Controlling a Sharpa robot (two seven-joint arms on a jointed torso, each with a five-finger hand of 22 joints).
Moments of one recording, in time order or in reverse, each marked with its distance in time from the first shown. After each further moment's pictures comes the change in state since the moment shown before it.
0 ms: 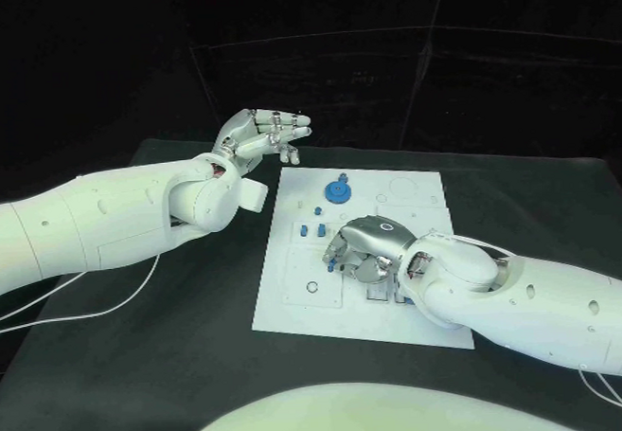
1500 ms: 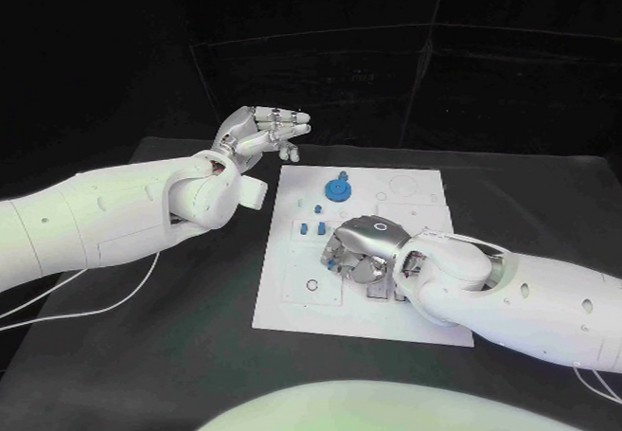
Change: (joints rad) left arm 0.000 0.001 0.000 -0.006 0.003 0.004 0.000; left_hand 0.000 0.000 -0.003 -0.003 0.000 0.000 0.000 0.000 0.000 0.000 0.000 0.000 0.000 0.000 0.000 0.000 -0.001 0.000 0.000 0.000 -0.004 -0.001; right arm 0.000 0.016 0.001 0.000 -0.032 0.041 -0.026; right_hand -0.042 -0.018 0.002 -0.008 0.000 -0.005 0.009 0.001 0.001 -0.006 0.006 0.001 0.001 0.000 0.000 -0.004 -0.017 0.000 0.000 0.000 -0.004 -0.013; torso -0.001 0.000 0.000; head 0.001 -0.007
